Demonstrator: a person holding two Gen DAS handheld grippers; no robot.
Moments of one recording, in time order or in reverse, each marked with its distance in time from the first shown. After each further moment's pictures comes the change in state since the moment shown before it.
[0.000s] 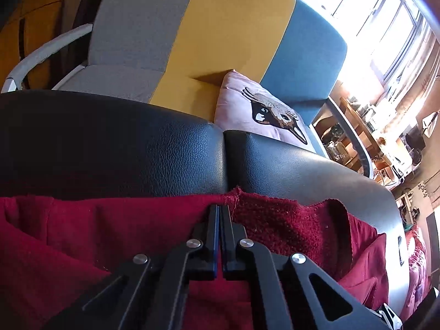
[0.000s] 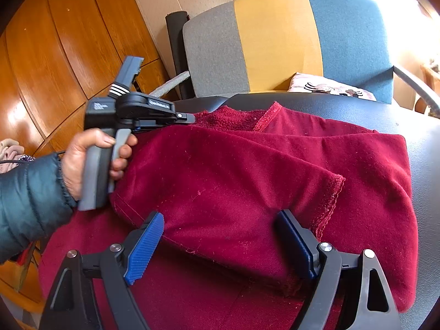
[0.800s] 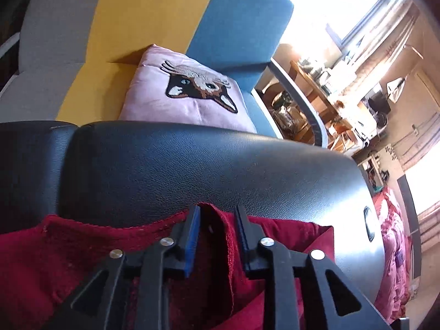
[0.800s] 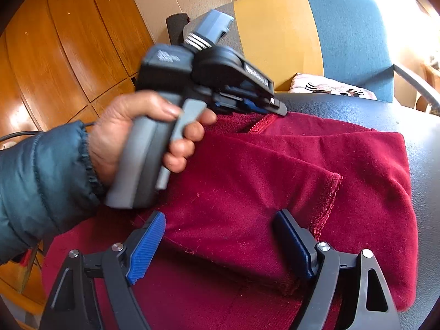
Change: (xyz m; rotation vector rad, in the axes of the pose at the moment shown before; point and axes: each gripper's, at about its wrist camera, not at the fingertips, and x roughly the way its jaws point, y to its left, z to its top) left arm 0.033 -0.122 0.000 0.121 0.136 -0.216; right arm -0.002 -0.001 -0.003 -0.003 -0.007 0.015
